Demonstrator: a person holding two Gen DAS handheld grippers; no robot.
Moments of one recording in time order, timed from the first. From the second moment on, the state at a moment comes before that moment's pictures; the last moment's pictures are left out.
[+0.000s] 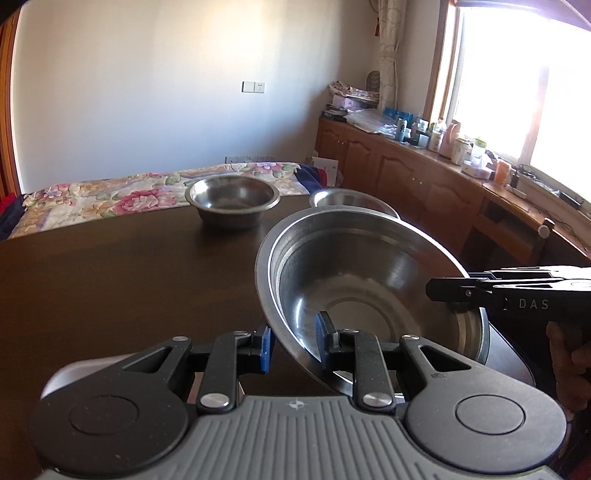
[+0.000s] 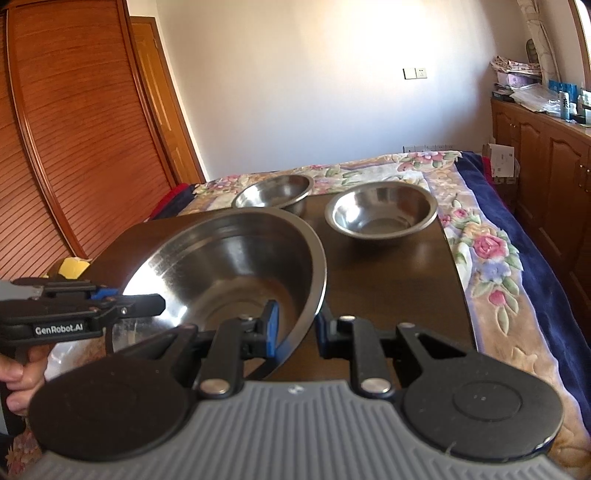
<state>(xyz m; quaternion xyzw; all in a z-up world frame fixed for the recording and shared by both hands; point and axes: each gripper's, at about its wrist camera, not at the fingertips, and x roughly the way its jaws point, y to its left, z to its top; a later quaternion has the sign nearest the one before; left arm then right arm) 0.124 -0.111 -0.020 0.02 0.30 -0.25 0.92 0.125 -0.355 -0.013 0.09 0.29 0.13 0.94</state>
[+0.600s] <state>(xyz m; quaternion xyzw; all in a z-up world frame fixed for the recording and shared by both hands) 0.095 -0.117 -0.034 0.03 0.31 -0.25 0.92 0.096 -0.358 -0.024 0.10 0.29 0.12 0.94</state>
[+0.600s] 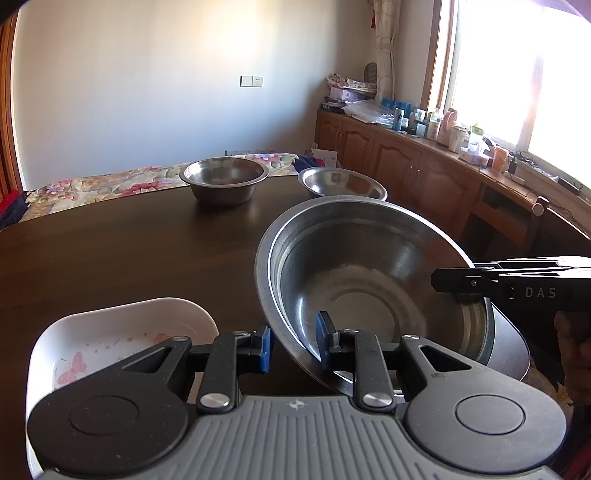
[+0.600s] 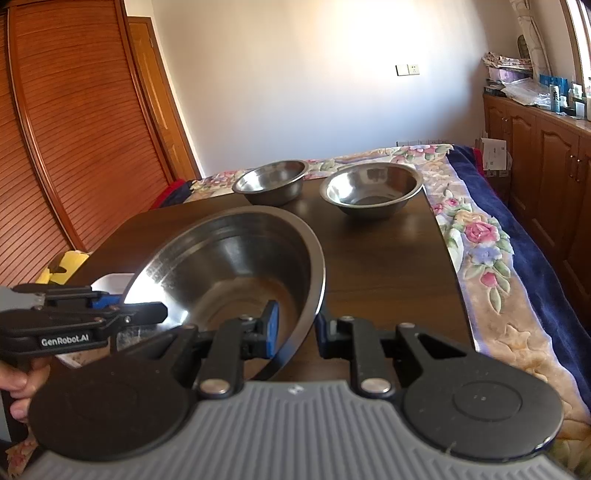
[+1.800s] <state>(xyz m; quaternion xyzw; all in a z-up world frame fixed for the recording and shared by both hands) 0.095 -0.117 -0.042 0.03 0.31 -0.23 0.92 0.097 -0.352 -0.034 0.09 0.30 0.12 0.94</state>
